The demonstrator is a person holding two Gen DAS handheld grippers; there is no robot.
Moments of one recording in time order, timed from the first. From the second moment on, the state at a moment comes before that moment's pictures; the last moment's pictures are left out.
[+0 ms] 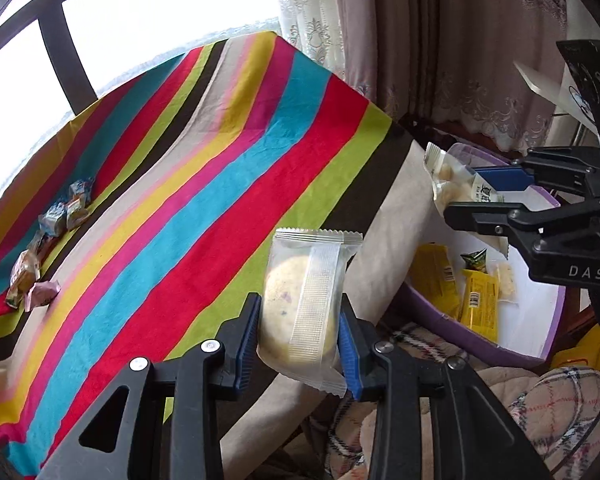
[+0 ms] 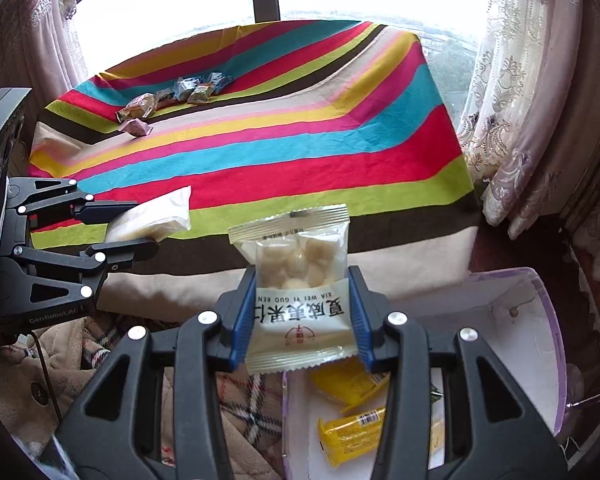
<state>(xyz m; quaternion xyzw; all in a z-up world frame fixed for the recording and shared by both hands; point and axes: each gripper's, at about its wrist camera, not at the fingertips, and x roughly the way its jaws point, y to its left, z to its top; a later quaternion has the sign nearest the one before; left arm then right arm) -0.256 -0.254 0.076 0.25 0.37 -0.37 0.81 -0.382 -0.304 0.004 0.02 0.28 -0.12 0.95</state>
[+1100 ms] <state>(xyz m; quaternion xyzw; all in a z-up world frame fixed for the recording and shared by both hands) -0.399 -0.446 0.025 0.40 0.32 -0.57 0.64 -0.535 -0.434 -0.054 0.18 0.31 -0.32 0.88</state>
